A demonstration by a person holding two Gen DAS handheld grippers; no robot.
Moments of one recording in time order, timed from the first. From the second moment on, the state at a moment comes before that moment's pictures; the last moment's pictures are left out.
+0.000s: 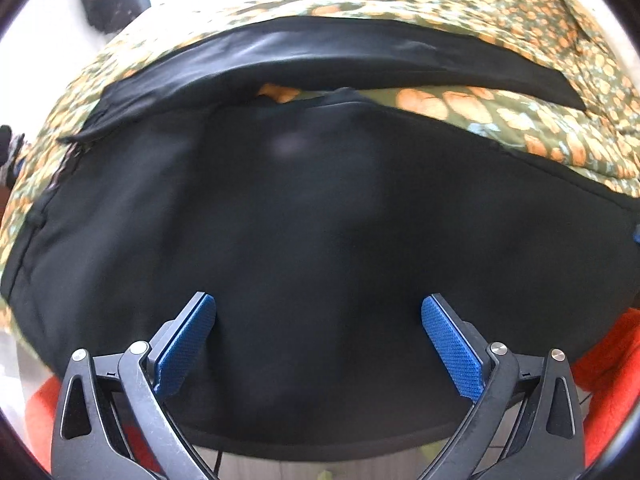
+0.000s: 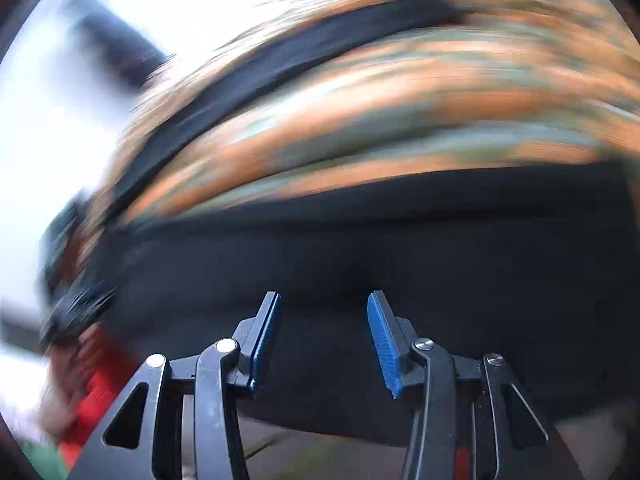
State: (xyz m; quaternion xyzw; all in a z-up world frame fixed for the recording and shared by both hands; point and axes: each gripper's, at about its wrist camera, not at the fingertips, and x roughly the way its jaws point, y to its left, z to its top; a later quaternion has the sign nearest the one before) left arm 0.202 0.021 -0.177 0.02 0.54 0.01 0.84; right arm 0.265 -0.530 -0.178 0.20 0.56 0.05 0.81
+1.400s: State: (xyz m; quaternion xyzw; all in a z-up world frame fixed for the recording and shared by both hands) left arm 0.392 0.145 -0.196 -0.07 0.46 0.16 0.87; right arm 0.516 -0.385 -0.198 0.22 0.52 0.11 0.82
